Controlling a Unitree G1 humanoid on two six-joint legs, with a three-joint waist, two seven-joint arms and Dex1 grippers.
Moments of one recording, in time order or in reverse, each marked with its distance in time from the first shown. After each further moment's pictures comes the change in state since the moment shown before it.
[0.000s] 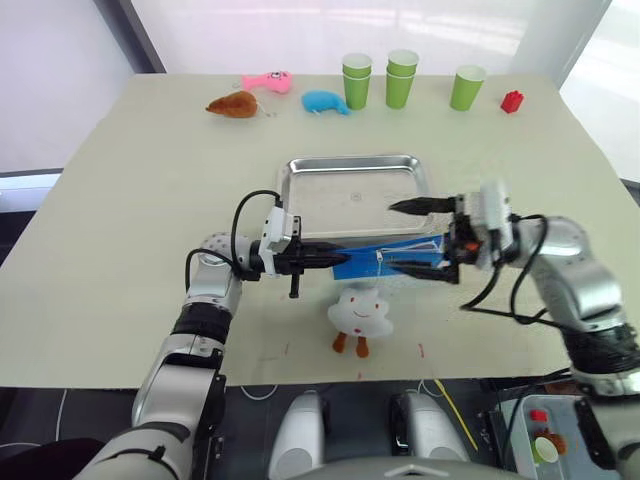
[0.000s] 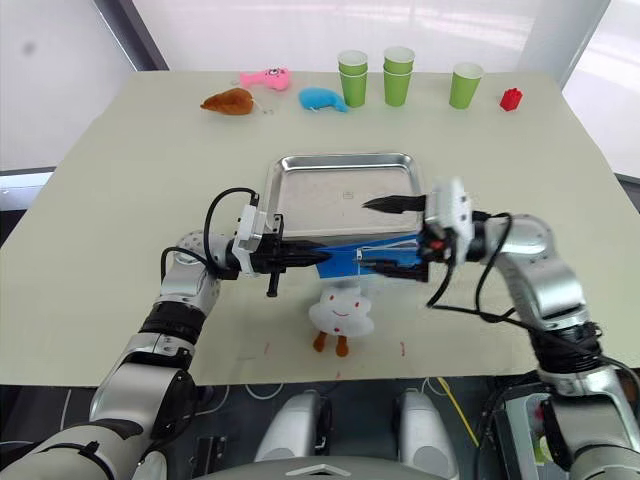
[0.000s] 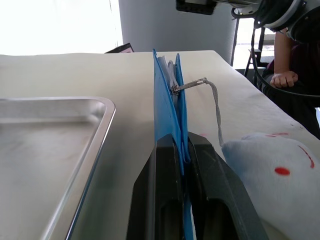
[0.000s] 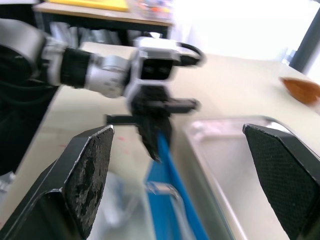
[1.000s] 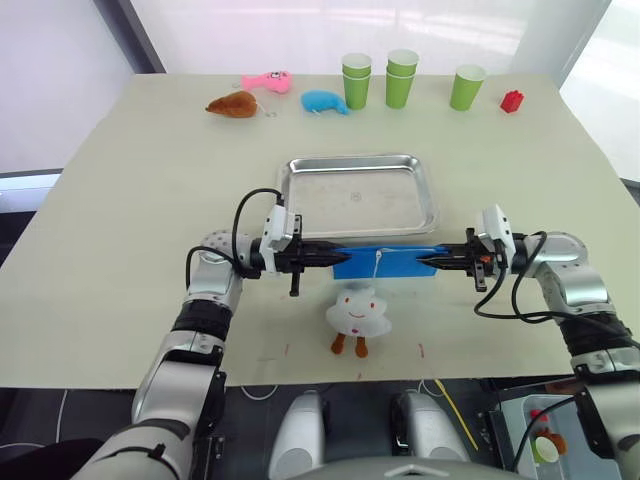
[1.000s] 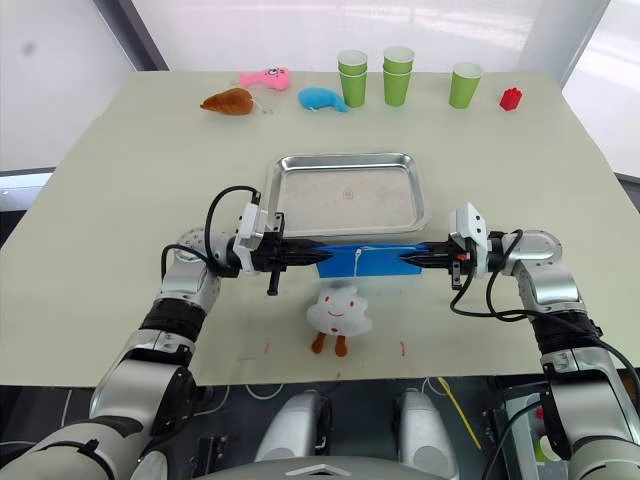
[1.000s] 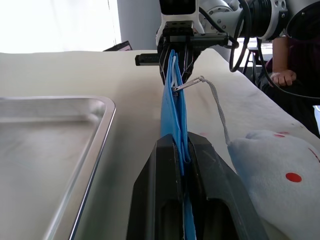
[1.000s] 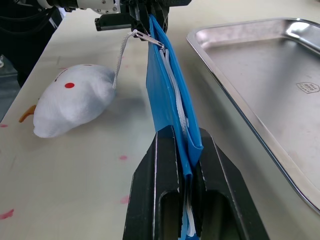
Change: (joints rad) left arm -0.019 0.019 -0.021 -0.005 0.002 0.057 -0.002; right arm -0.047 0.044 0.051 0.450 -0.171 -0.273 0.231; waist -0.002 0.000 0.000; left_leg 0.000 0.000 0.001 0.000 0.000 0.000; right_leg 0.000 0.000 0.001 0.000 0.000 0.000
